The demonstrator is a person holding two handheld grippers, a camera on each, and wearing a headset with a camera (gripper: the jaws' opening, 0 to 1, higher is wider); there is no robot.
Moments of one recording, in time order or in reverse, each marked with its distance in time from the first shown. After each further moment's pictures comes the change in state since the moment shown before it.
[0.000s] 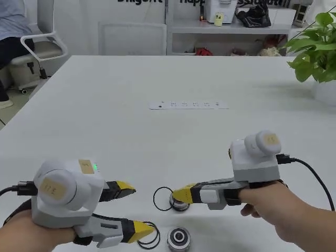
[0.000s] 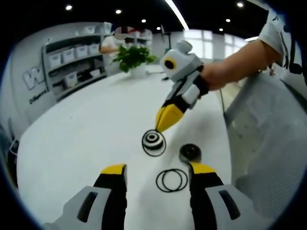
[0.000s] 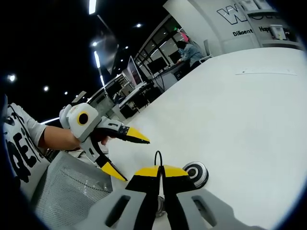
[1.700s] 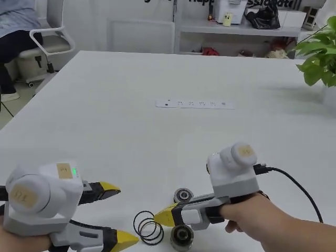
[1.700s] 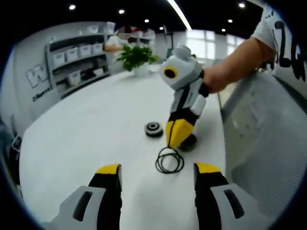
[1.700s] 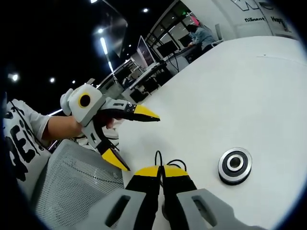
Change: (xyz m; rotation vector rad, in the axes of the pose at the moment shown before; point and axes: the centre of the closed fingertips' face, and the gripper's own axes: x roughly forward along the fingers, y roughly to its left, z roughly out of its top) left arm -0.030 -0.002 -0.020 -0.013 0.001 0.021; right arm 0.038 0.039 -0.038 -0.003 0.157 0.098
